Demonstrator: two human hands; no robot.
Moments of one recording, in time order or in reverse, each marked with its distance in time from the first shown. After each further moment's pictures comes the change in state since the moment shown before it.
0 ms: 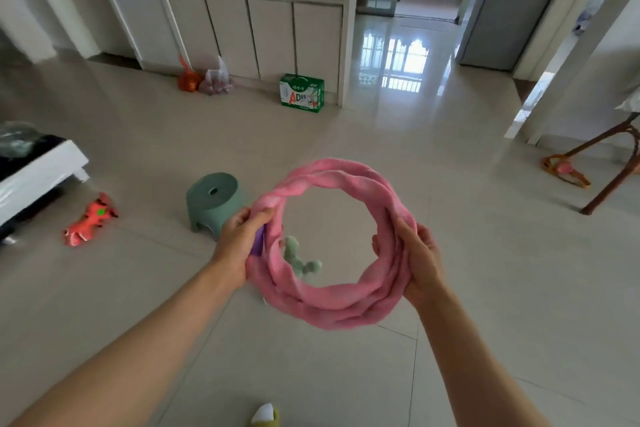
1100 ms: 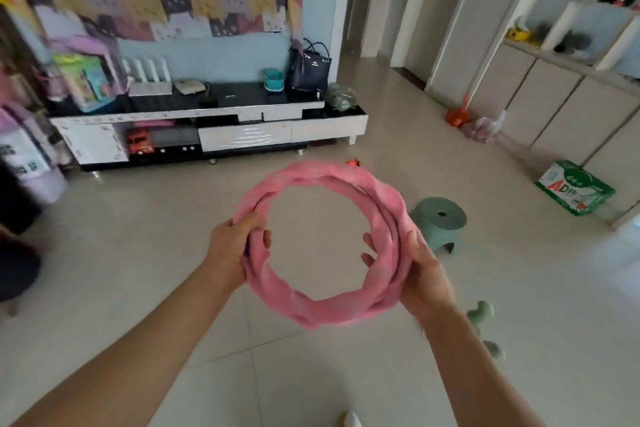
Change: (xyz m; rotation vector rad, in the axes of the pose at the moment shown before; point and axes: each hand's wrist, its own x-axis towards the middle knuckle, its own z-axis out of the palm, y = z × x) left_hand -0.307 -0.027 -0.437 -0.529 0.919 0.180; right_hand -0.272 0.218 0.282 -0.218 -1.100 0.490
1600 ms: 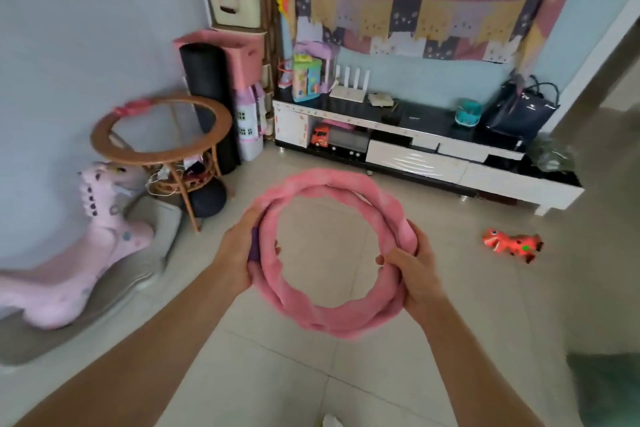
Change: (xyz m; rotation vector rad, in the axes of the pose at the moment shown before) left_hand 0.027 0.082 -0.139 -0.181 0.456 0.153; right_hand 0.173 0.098 0.178 -0.387 -0.310 0.180
